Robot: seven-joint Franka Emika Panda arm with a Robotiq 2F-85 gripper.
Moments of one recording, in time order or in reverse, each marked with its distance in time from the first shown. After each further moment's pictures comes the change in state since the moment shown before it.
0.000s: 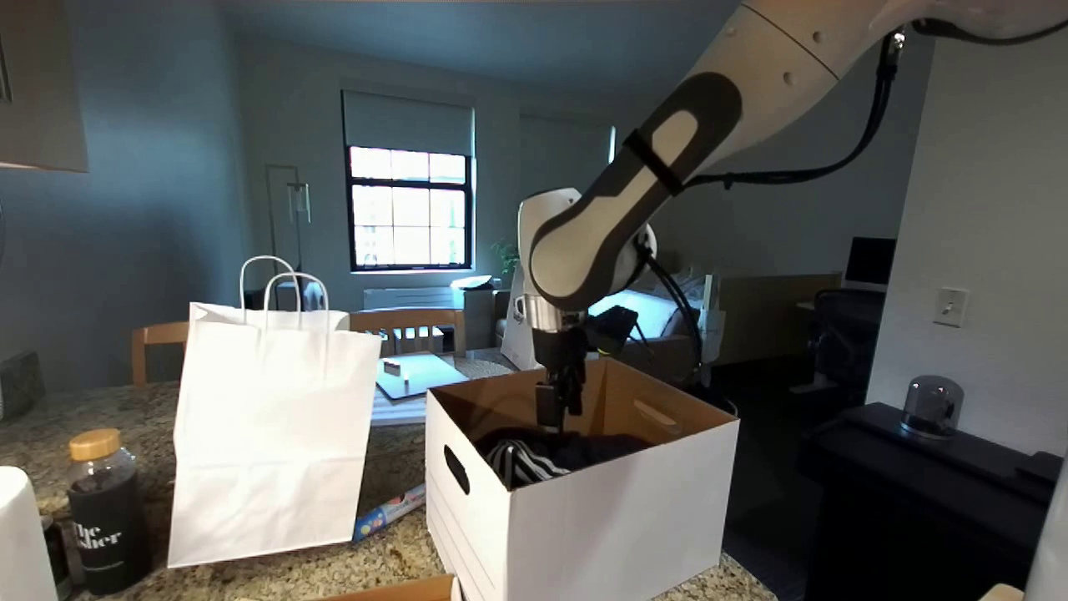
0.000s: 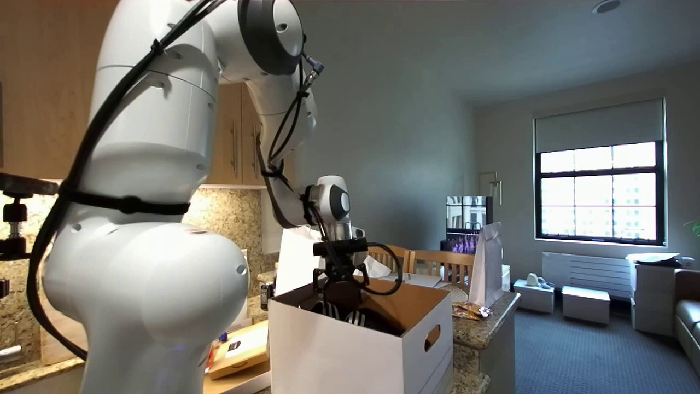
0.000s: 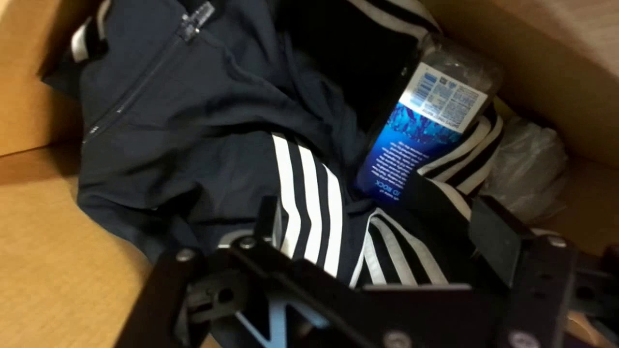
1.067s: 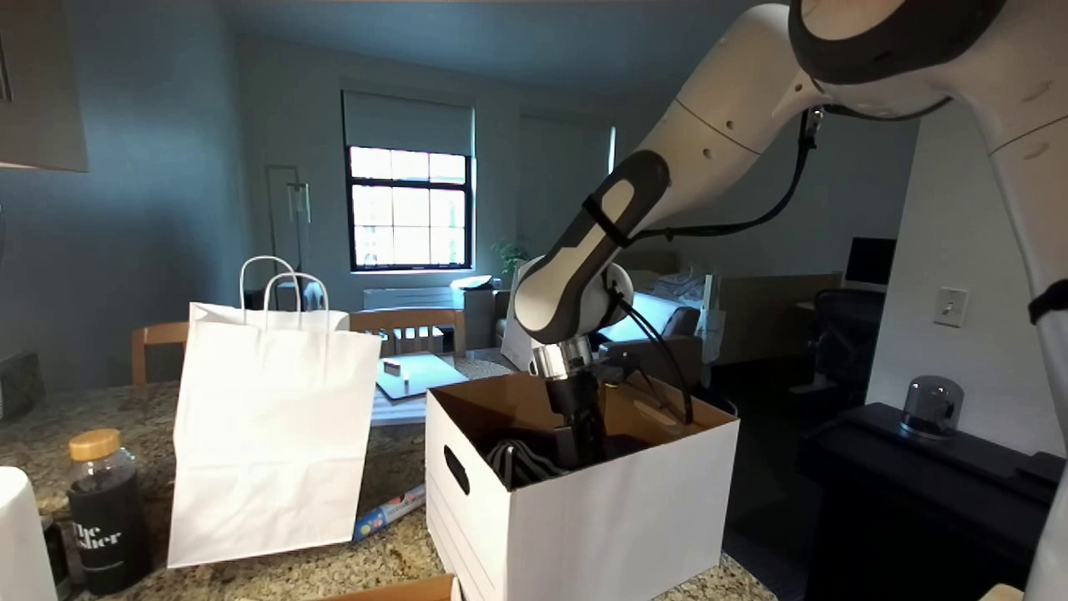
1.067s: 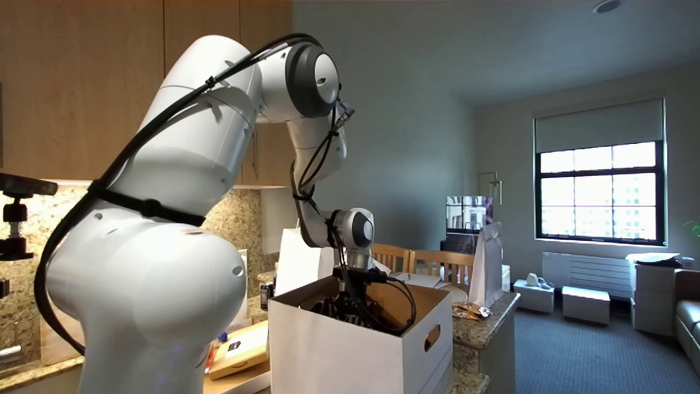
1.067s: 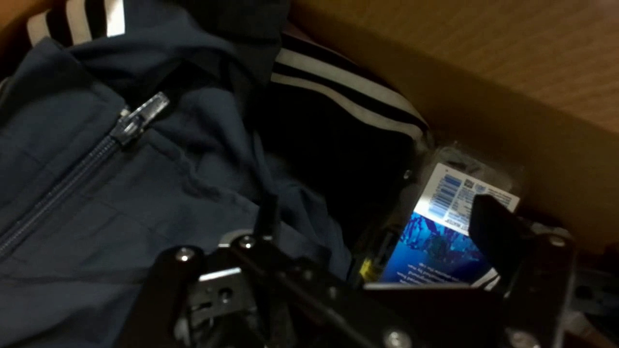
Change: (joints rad) arm -0.039 0.266 -0.038 0.177 0.095 -0.238 -0.138
